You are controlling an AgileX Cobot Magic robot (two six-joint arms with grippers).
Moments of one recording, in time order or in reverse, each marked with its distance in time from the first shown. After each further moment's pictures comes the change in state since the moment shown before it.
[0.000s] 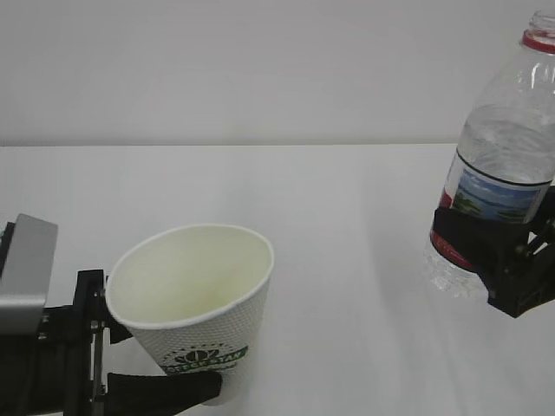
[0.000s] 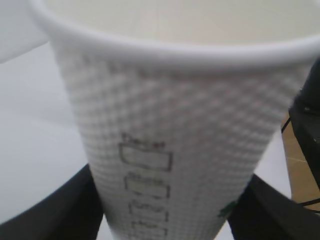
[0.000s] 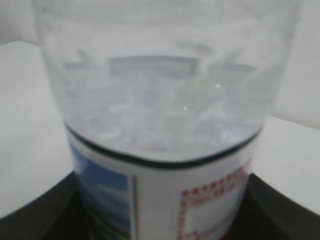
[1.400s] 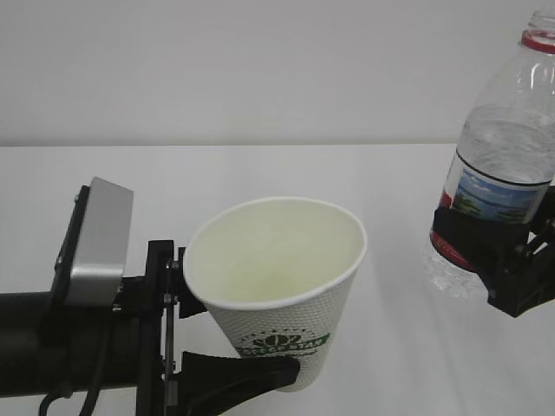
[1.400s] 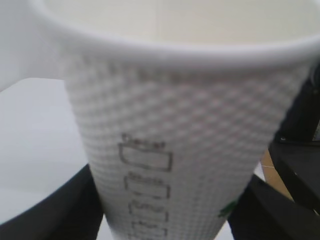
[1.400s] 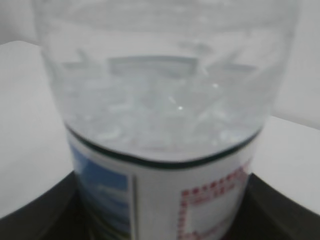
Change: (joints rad) left arm -0.215 0.008 -0.163 -0.074 0.084 -0.054; right arm 0.000 0.000 -0.001 -0.004 0.004 0.004
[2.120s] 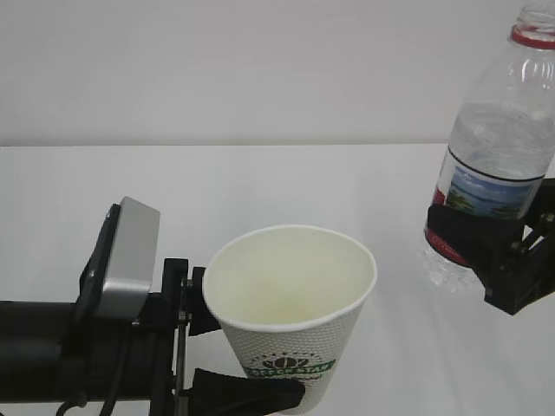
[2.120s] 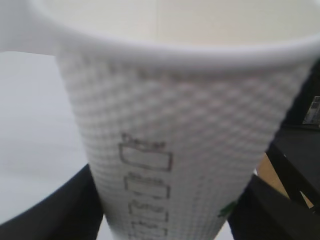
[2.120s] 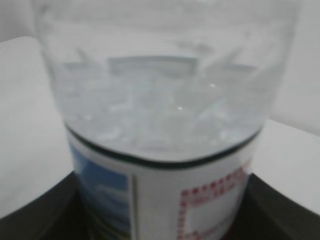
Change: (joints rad) left arm -0.002 0.072 -0.021 0.043 0.007 -0.029; right arm 0.000 0.000 -0.018 -0.046 0.000 0.007
